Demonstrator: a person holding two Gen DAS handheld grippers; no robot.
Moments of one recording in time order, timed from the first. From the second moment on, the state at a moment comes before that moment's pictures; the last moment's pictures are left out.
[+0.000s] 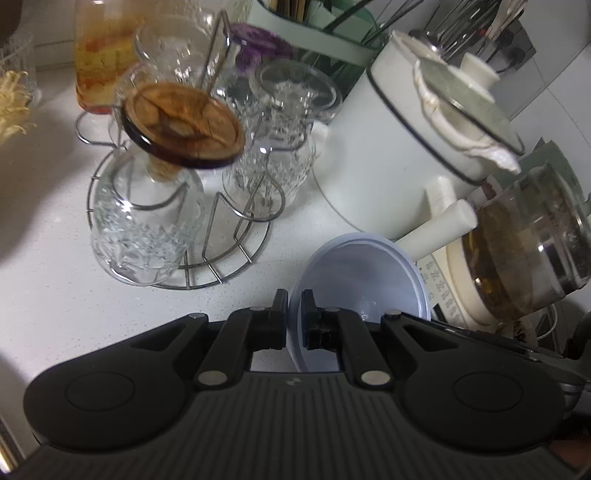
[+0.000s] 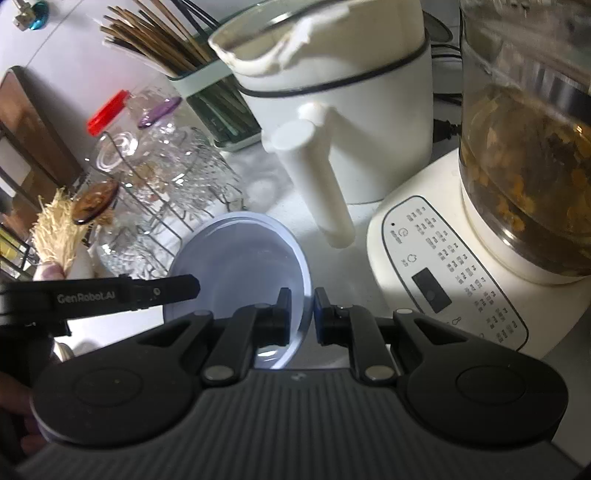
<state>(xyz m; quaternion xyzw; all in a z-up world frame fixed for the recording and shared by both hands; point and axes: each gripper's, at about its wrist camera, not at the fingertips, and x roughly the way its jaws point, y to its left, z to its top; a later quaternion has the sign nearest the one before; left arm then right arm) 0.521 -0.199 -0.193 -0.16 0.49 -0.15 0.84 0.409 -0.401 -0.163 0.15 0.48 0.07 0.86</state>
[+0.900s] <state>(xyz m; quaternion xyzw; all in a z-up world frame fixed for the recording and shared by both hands) 0.456 -0.174 -0.088 -0.17 0.45 -0.17 0.86 0.365 -0.377 -0.055 0.13 0.43 0.07 0.89</state>
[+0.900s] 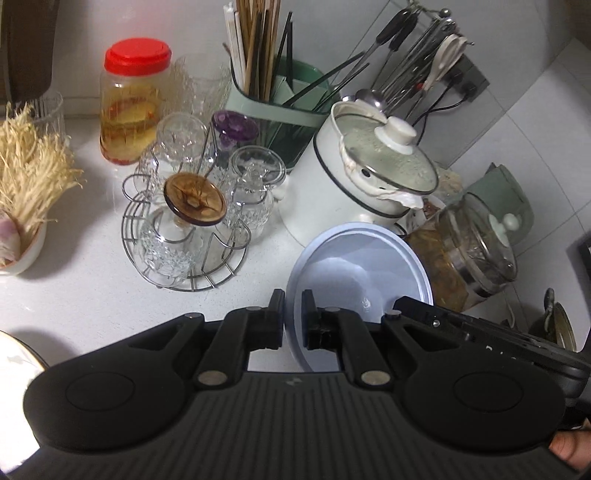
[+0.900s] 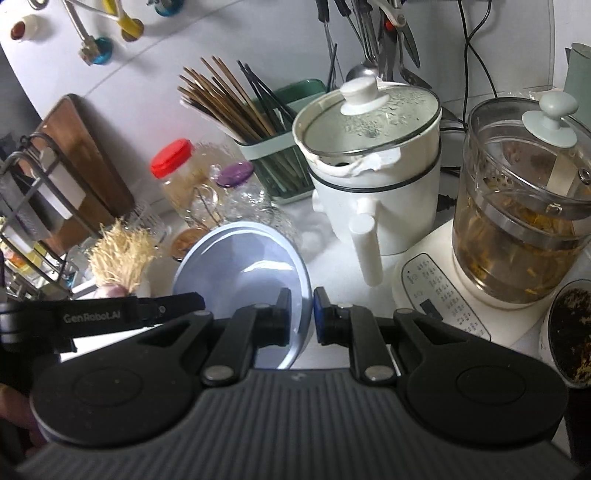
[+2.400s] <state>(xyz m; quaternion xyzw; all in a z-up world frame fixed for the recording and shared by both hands) 0.398 -0.073 -0.175 -0.16 0.55 -0.10 0.82 0.328 -0.264 -0.133 0.11 0.53 0.09 0.84</state>
